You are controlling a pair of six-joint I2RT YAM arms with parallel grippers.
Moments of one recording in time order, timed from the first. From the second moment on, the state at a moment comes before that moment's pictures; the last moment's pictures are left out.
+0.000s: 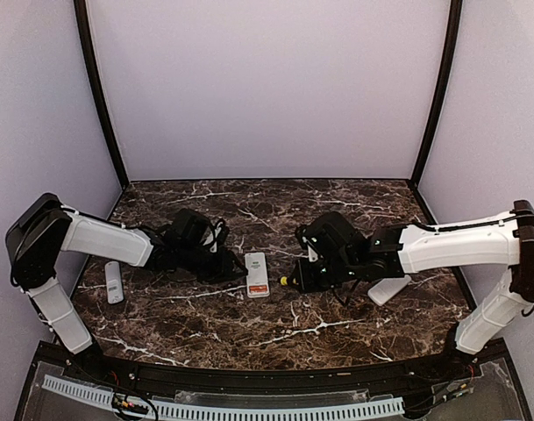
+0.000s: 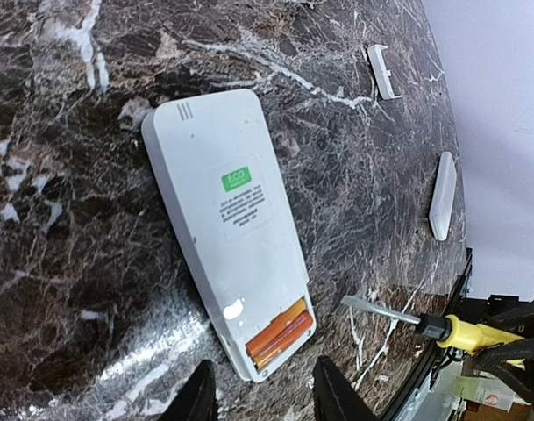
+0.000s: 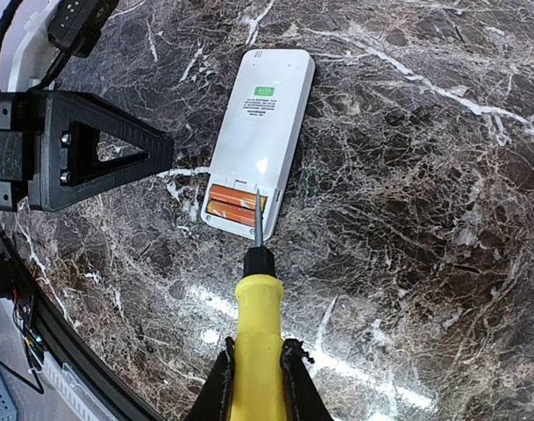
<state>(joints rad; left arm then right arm) -0.71 1.68 0.83 0.05 0.38 -0.77 1.06 1.52 0.99 -0.33 0.05 0.75</state>
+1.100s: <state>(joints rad) -0.71 1.80 0.90 0.05 0.36 -0.75 1.07 1.59 1.04 -0.37 0.05 0.75</state>
